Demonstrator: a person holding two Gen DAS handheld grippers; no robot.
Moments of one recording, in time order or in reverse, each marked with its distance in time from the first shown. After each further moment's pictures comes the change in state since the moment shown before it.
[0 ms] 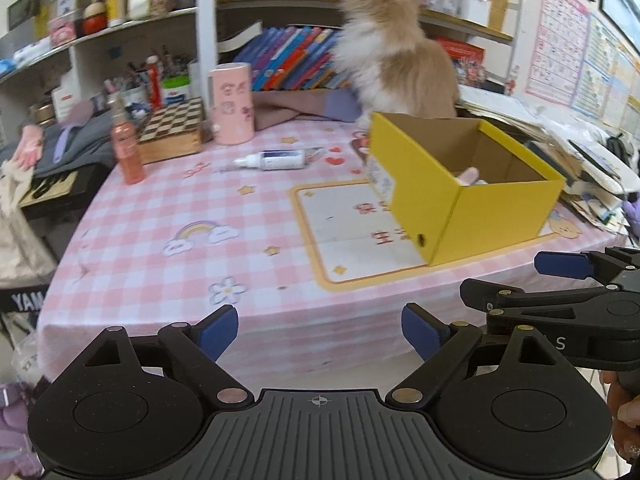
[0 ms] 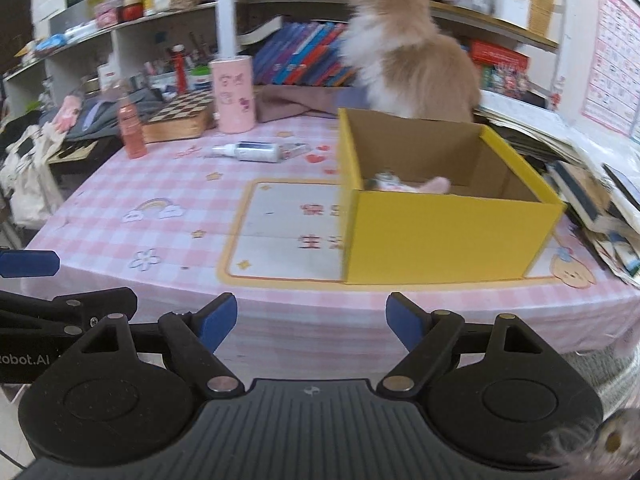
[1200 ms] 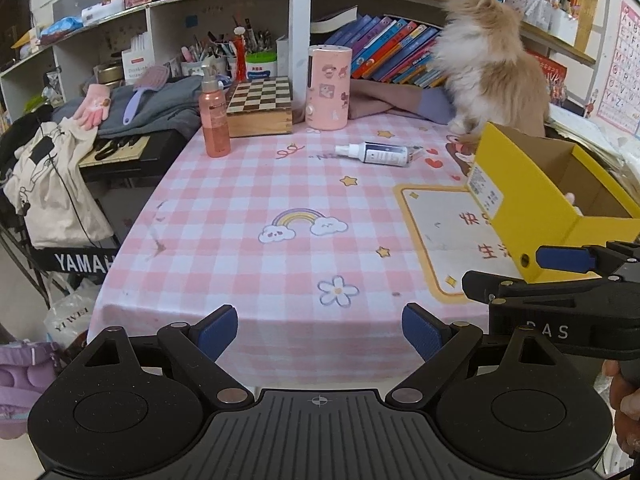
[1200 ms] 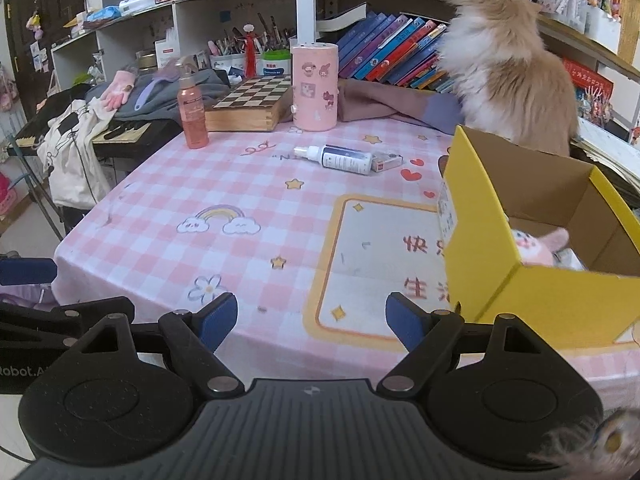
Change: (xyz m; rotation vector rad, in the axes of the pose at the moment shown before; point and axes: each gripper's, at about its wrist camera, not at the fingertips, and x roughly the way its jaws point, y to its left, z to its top) left arm 0.028 0.076 0.015 -0.117 0.038 0.138; right arm 0.075 0.063 0.050 -0.094 0.035 0.139
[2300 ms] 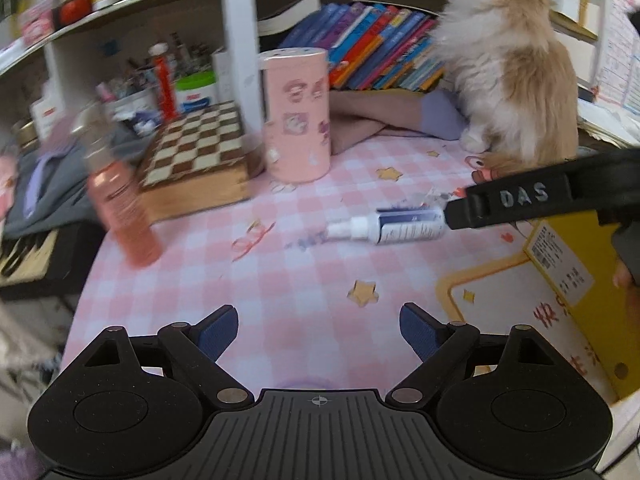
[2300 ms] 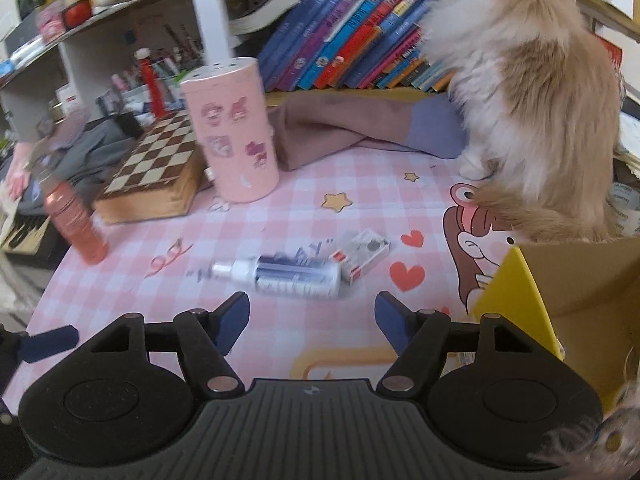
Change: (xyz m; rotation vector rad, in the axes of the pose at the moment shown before) left arm 0.184 0.002 0.129 0.194 -0.033 -0.105; right arm 0.180 -0.062 0.155 0.206 0.047 -0.076
